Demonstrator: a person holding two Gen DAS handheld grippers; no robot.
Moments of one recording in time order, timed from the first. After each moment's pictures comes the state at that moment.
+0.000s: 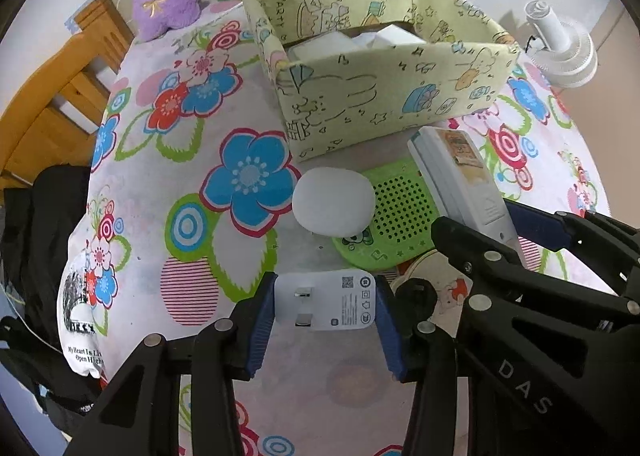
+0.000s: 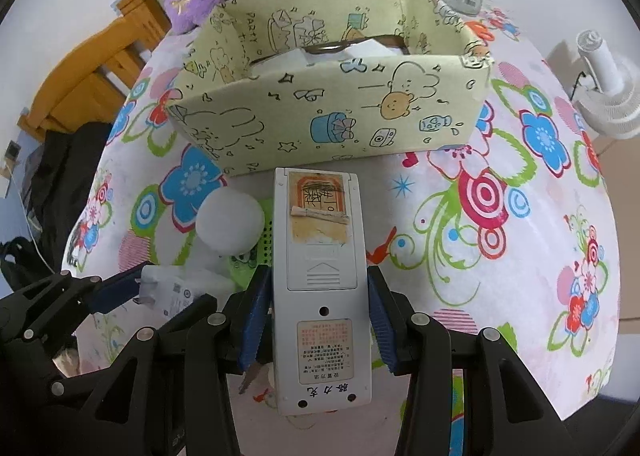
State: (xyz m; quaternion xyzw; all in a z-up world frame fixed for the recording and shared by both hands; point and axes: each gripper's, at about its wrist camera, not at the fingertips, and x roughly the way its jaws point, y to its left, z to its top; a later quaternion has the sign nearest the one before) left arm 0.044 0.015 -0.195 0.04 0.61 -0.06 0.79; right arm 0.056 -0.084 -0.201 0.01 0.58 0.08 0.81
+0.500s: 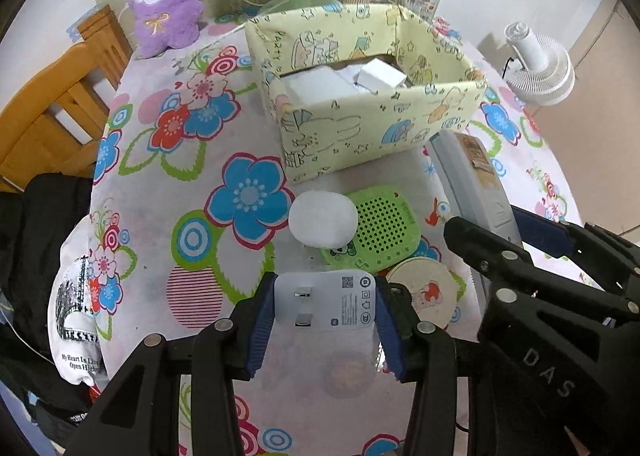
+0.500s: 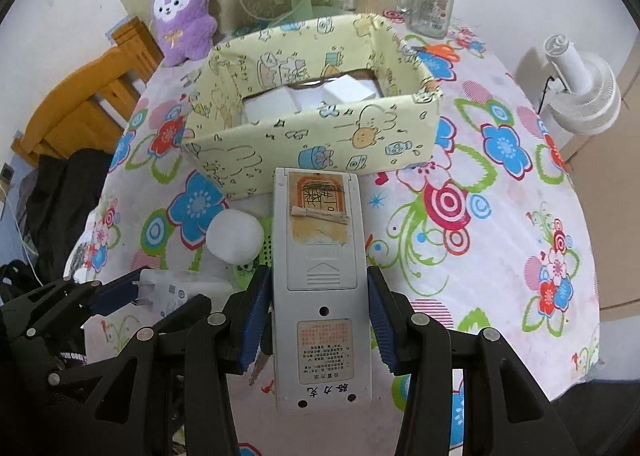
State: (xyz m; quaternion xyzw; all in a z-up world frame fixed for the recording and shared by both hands) left arm 0.030 0.024 -0.163 0.02 0.58 -0.09 0.81; right arm 0.040 -0.089 -0.163 0.02 0.55 0.05 0.83
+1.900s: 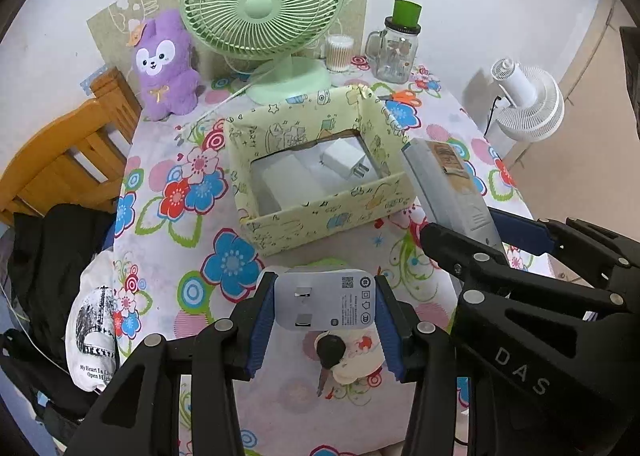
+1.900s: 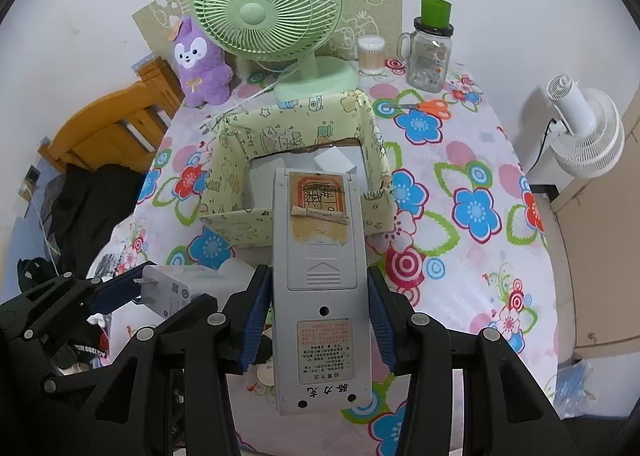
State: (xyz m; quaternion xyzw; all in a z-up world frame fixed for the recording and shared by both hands) left arm 0.045 -0.033 -0.083 0.02 0.54 -0.06 0.84; right arm 0.064 -0.137 -0.088 0.01 0.52 0.10 0.85
